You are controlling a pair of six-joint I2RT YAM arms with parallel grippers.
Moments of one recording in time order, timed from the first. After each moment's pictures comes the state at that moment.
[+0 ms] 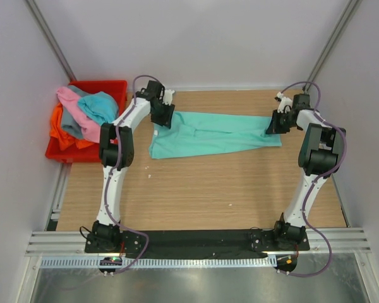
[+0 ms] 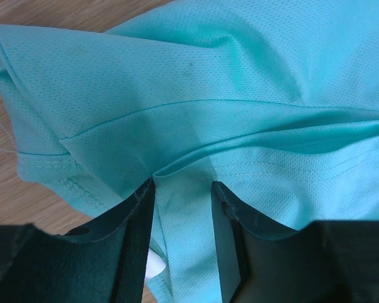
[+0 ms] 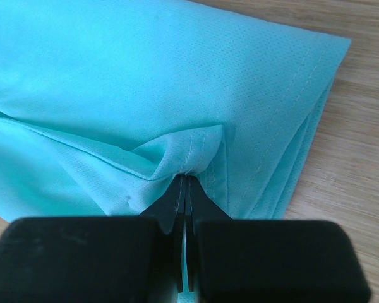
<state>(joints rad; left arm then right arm) -0.27 2.44 2.14 -0.78 0.25 0.10 -0.23 2.11 1.52 -0.47 -0.49 -0.20</state>
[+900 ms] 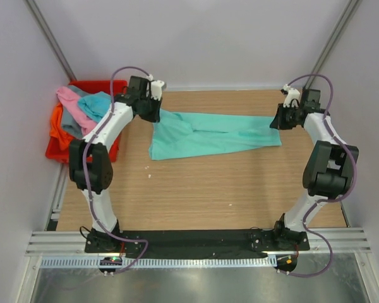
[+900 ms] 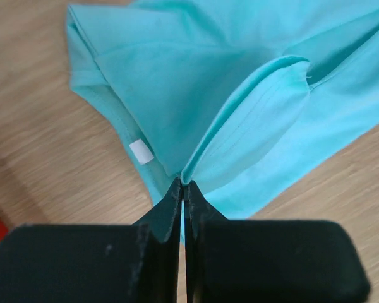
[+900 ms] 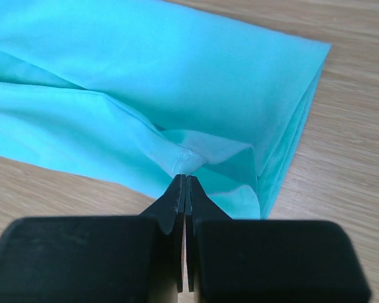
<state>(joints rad) -0.26 1.99 1.72 -0.68 0.25 0.12 -0.23 1.83 1.38 -0.48 -0.50 -0.21</state>
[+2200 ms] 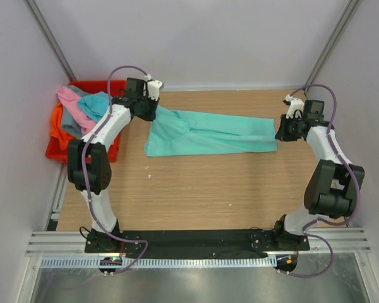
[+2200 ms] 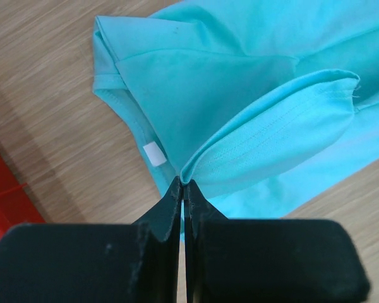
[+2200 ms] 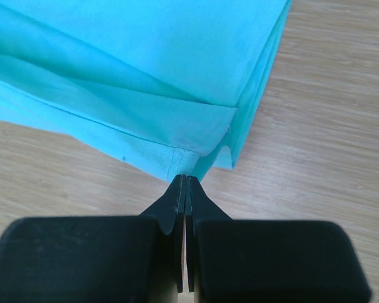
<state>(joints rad) -0.23 1.88 1.62 -0.55 0.21 0.21 -0.24 1.54 1.14 -0.51 -0.41 -0.25</state>
